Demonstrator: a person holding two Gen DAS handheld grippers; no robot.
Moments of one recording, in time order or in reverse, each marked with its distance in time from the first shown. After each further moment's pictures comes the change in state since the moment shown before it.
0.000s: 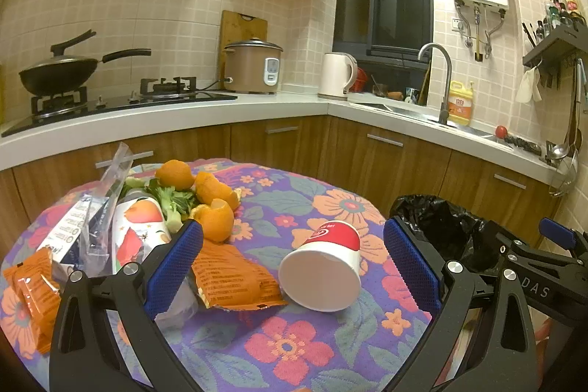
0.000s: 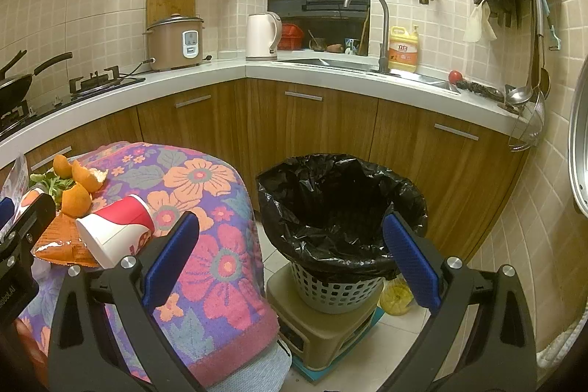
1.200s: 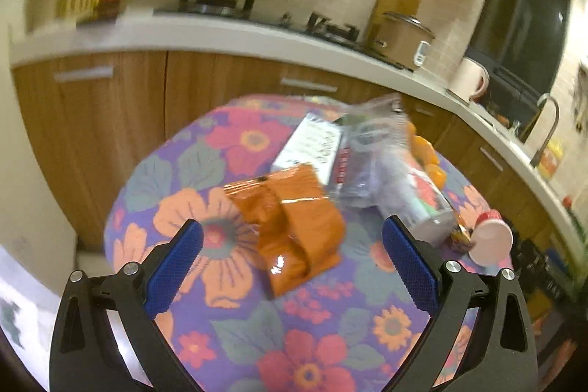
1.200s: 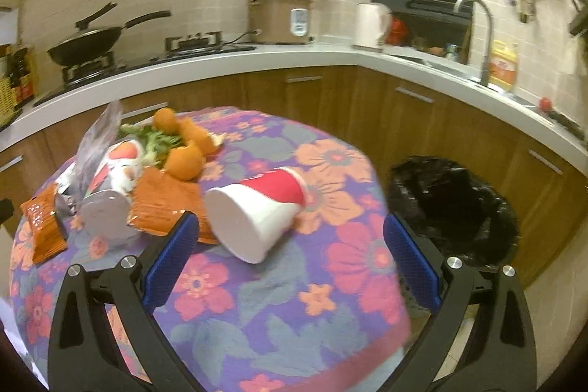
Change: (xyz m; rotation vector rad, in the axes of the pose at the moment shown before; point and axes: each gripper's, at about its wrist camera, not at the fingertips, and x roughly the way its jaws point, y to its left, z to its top) left arm -0.095 0.224 -0.030 -0.423 0.230 0.281; right arm -0.001 0.112 -0.013 -0.203 0.069 0.328
